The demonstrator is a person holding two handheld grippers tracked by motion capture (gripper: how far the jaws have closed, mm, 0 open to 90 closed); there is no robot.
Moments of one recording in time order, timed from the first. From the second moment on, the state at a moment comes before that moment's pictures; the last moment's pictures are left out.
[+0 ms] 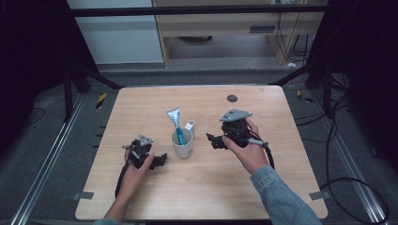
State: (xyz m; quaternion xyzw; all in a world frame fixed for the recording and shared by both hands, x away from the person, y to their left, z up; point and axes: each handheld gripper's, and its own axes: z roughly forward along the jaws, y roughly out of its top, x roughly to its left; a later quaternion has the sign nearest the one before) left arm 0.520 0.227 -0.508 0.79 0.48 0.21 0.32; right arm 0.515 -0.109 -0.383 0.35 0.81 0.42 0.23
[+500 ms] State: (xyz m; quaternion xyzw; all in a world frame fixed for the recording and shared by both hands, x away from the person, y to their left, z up) left arm 0.520 0.227 -0.508 0.79 0.48 0.21 0.32; right arm 0.515 -0.142 -0.385 0.38 0.79 0.42 0.25
